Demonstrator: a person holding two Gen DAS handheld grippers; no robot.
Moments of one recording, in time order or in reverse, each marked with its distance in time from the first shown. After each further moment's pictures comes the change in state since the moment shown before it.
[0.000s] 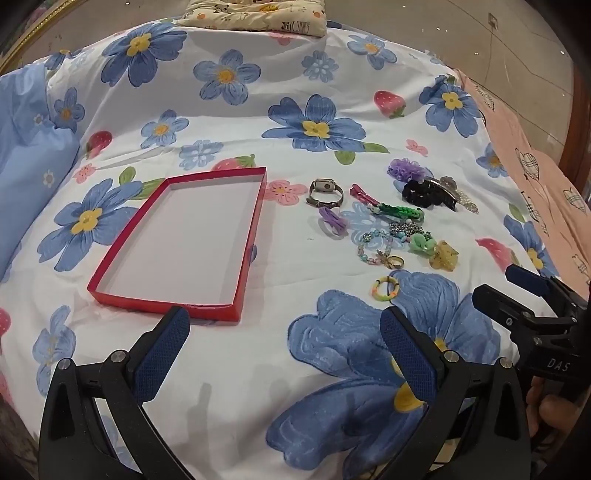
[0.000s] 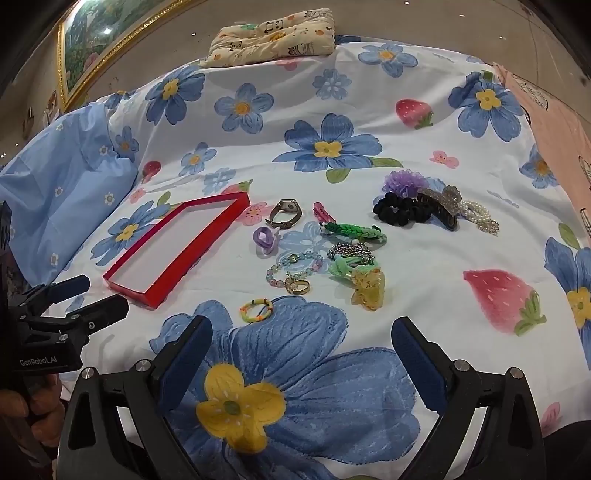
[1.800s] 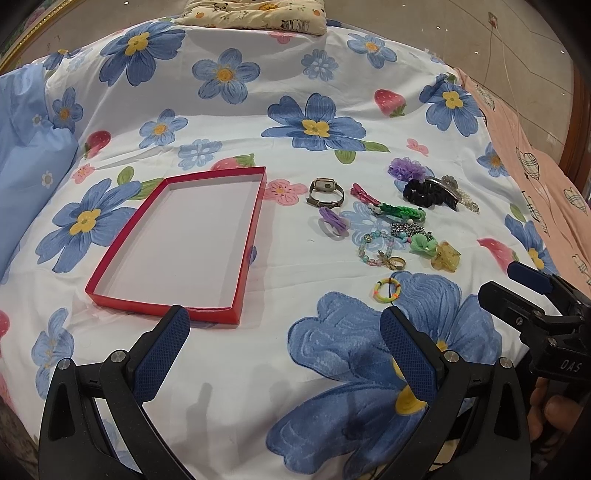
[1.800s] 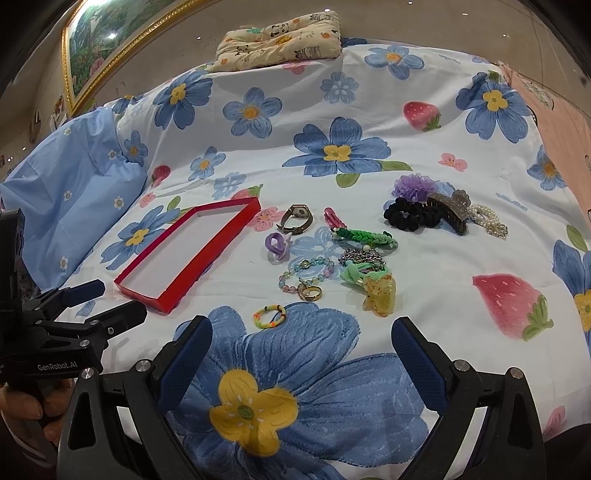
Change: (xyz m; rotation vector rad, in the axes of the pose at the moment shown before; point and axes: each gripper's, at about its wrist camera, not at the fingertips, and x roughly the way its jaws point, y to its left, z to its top) left arm 0.003 -0.003 0.002 0.002 0.002 0.001; right arm -0.003 0.007 0.003 0.001 -0.011 0.032
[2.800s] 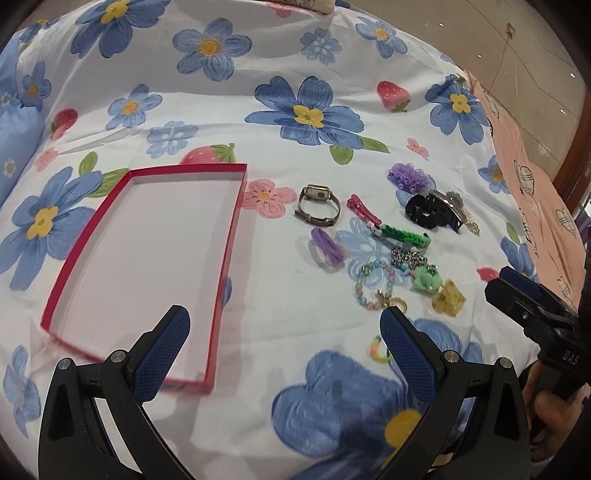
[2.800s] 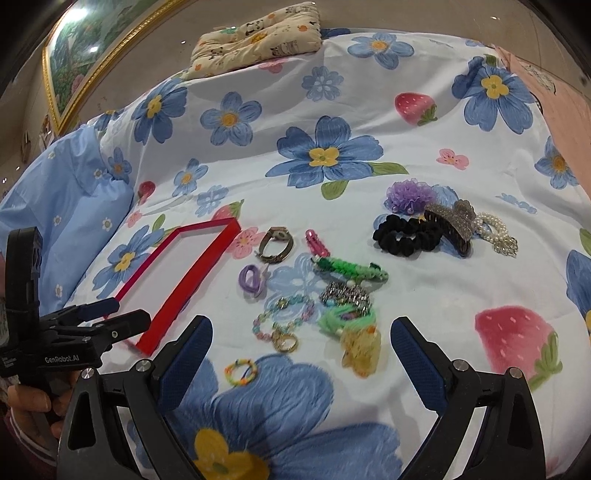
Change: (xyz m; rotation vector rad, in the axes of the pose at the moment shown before) left arm 0.068 0.009 0.060 -0.057 0.112 -0.115; right arm 0.041 -0.041 0.049 0.076 0.029 0.027
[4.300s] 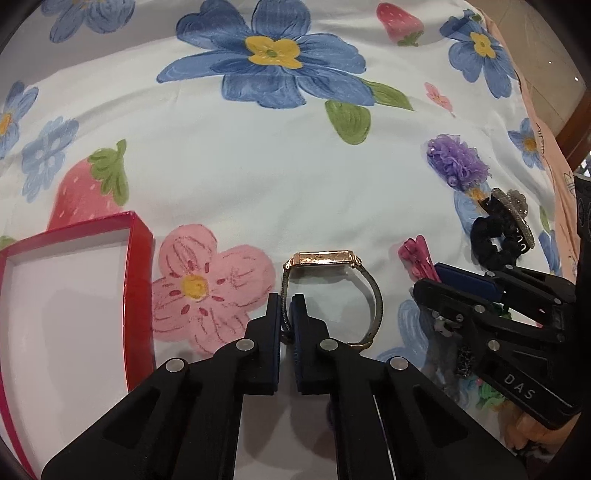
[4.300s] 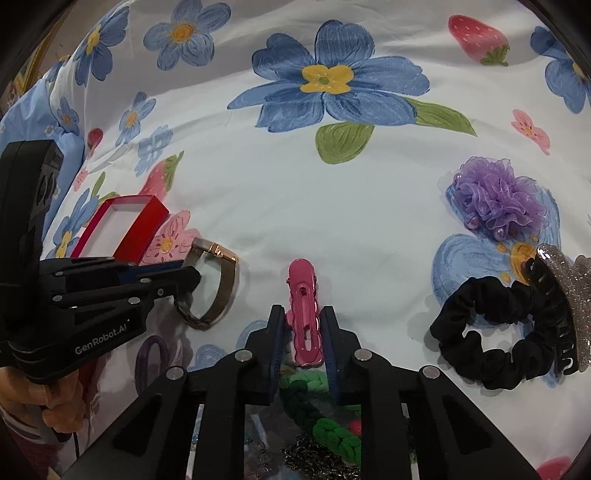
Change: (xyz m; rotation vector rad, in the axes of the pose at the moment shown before) left arm 0.193 -0.014 0.109 0.147 0.255 -0.088; right arm 0.194 -0.019 0.073 -0.062 0.315 -0.024
